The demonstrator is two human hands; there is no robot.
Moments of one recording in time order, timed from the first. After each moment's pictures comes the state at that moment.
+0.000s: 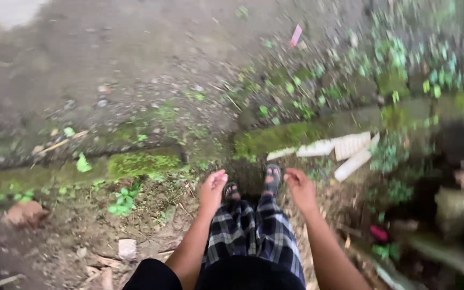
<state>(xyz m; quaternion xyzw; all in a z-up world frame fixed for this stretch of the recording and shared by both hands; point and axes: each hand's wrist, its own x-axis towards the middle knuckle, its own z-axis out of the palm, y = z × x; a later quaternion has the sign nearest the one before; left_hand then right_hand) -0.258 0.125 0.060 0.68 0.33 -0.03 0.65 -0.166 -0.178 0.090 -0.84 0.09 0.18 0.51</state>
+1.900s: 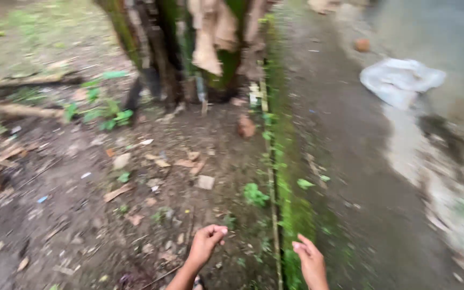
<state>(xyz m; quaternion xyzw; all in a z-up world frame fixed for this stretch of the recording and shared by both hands) -0.570 0.064 0.203 0.31 0.54 0.60 0.51 -0.194 0.169 0.191 -0.56 -0.52 0.52 0.38</state>
